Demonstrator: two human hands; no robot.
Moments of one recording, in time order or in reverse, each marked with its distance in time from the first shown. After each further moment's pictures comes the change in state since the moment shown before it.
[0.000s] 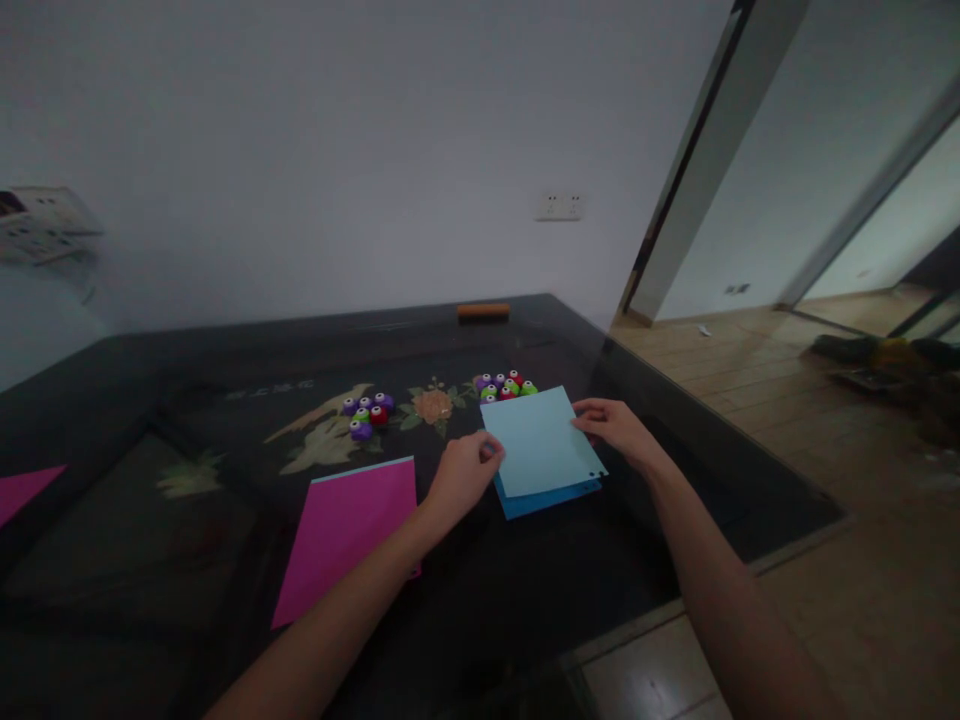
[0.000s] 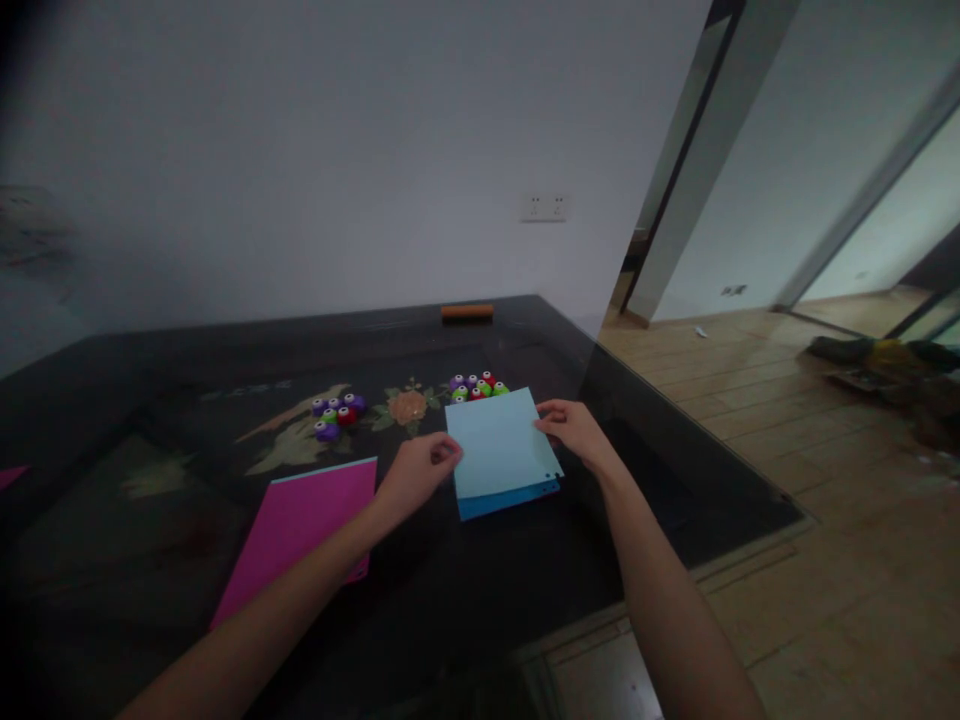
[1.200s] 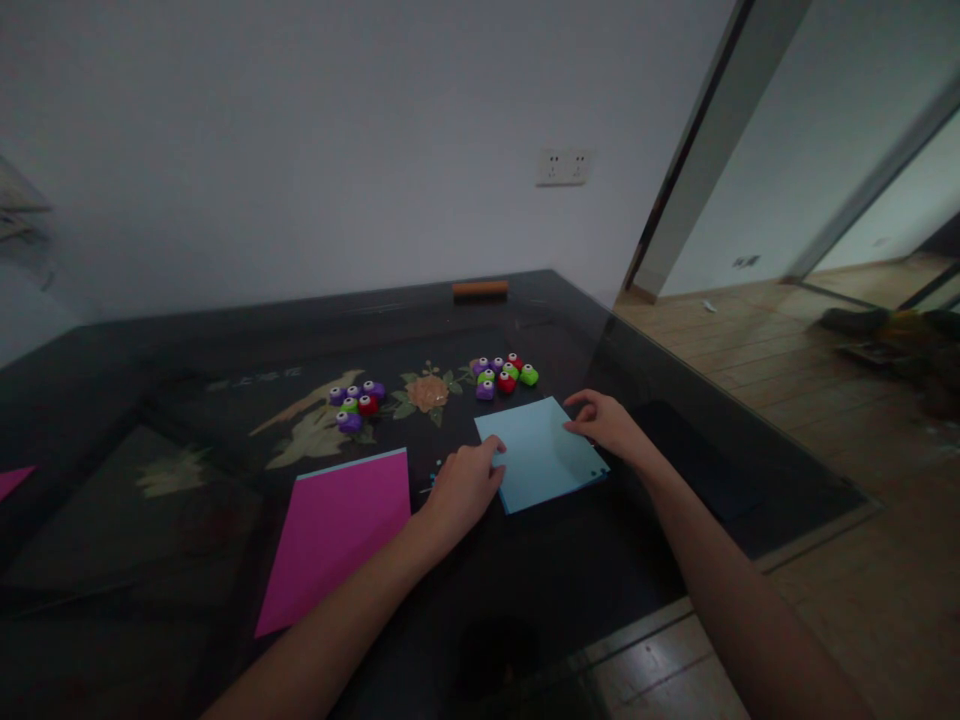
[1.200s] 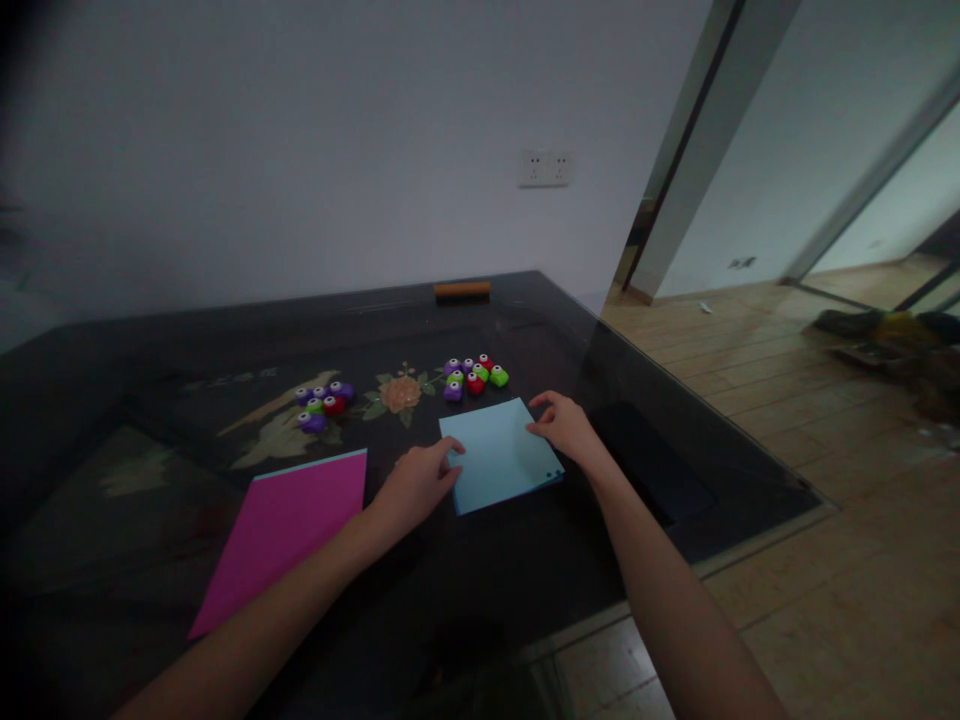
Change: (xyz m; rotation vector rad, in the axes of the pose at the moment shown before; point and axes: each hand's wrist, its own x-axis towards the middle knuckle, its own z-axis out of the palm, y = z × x) left_hand -0.005 -0.008 0.013 0.381 -0.197 -0.024; right_hand 0.010 0.016 0.014 -0.346 0.019 0.027
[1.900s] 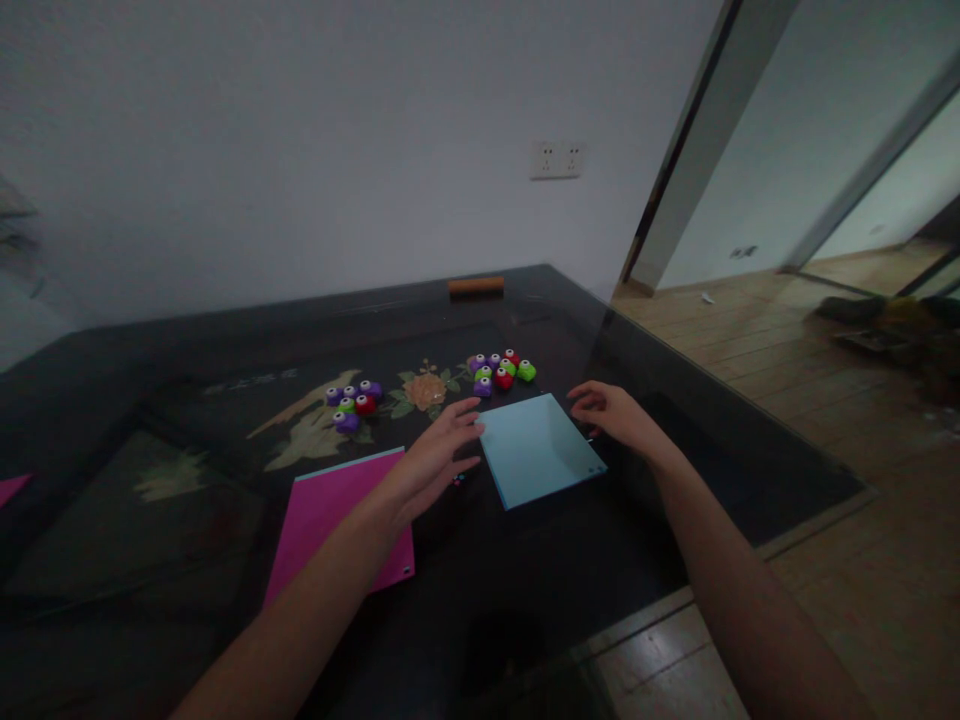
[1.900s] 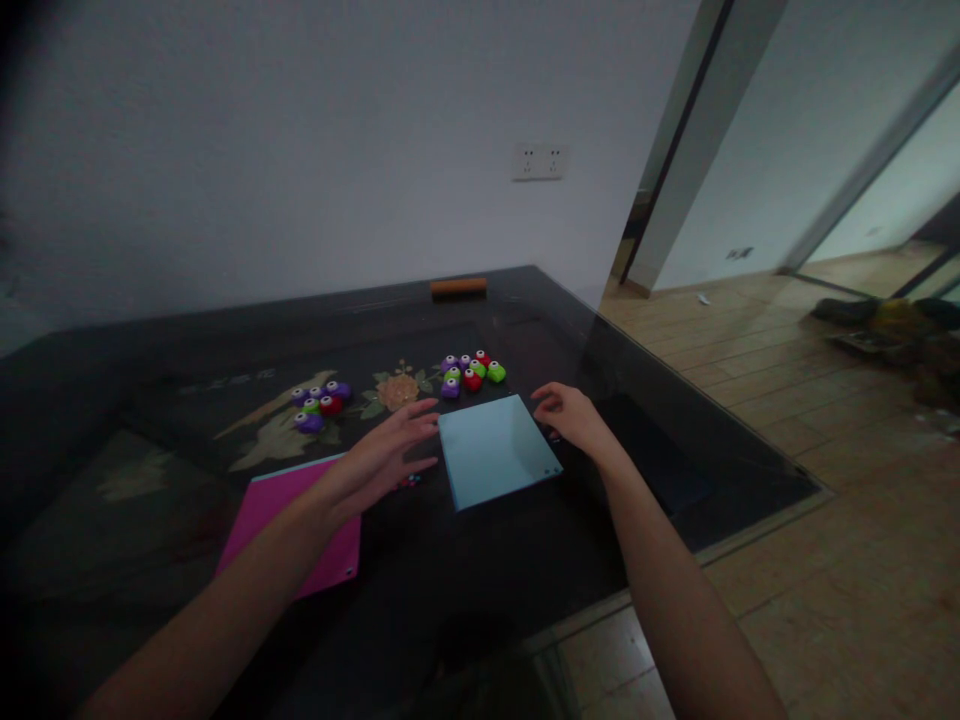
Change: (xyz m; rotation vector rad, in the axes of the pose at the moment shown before) left_hand -0.005 0.003 -0.048 -1.261 -0.088 -0.296; right_hand -0.005 0.001 -0.012 0.157 -0.035 0.010
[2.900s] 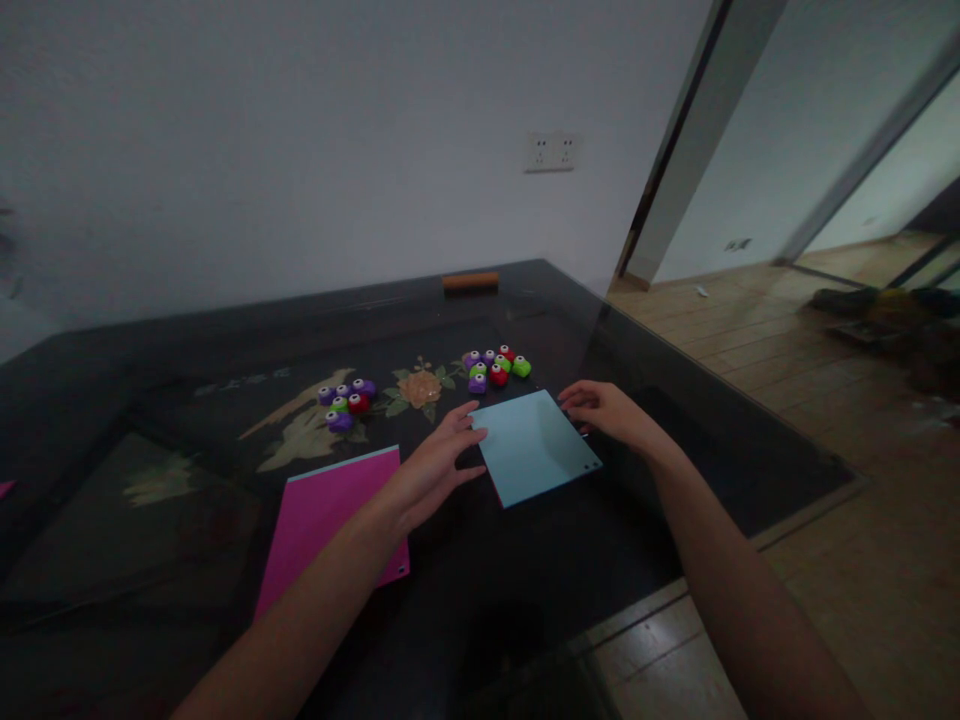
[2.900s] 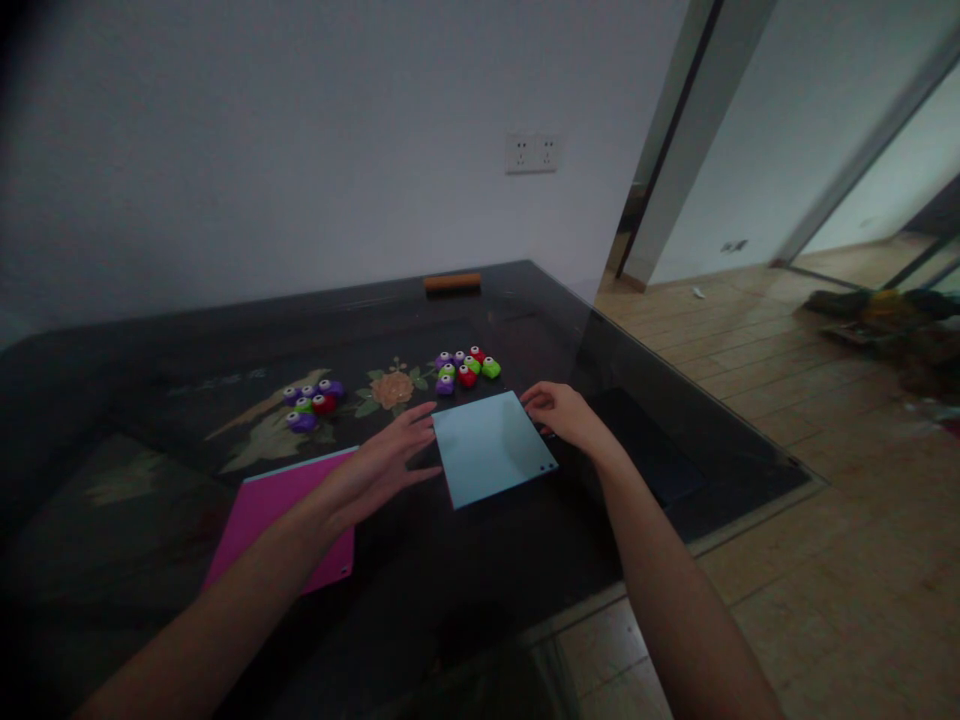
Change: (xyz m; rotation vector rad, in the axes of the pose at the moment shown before) left_hand -0.007 -0.002 0.009 -0.091 -0.054 -0.059; right_hand -0.006 -0.011 0.000 0.005 -0.106 0.006
